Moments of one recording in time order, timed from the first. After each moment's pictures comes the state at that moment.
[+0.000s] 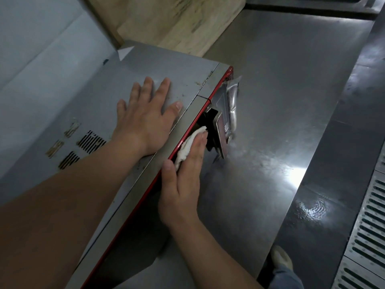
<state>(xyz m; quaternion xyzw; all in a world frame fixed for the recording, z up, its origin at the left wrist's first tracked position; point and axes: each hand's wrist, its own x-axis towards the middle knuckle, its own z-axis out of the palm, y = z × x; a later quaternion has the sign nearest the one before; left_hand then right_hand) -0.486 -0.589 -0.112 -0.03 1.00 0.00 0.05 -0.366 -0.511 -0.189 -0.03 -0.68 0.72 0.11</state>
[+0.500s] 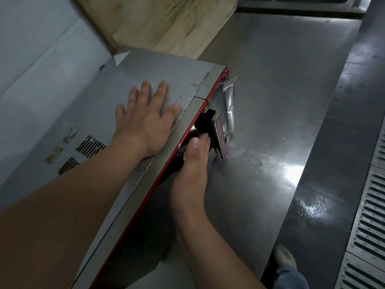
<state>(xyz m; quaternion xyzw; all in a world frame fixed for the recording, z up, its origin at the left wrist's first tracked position) -0.487 -0.589 -0.113 -0.03 1.00 0.00 0.05 -0.383 -0.505 -0.165 -0.19 -0.54 0.82 -0.02</state>
